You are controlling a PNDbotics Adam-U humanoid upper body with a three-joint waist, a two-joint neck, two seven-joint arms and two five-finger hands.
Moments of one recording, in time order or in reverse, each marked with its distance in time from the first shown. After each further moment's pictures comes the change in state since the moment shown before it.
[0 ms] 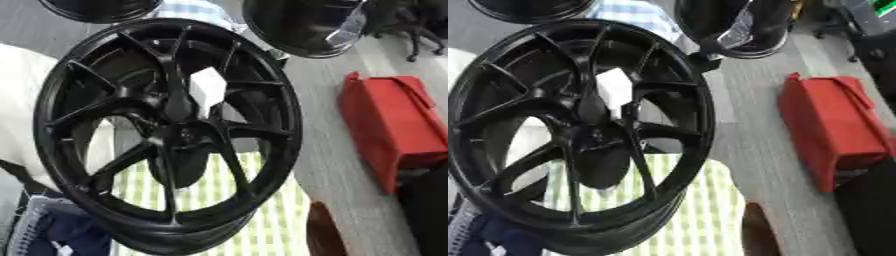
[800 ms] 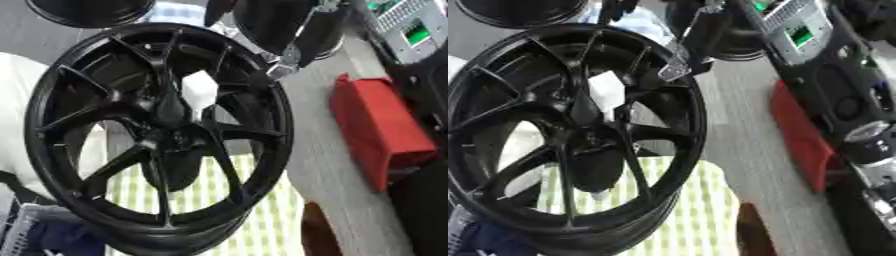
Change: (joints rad) left arm 0.017 0.004 0.004 0.006 -0.006 0.008 -0.005; right arm 0.034 0.214 0.009 -0.038 0.112 0.019 0.018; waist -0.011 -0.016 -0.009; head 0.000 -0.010
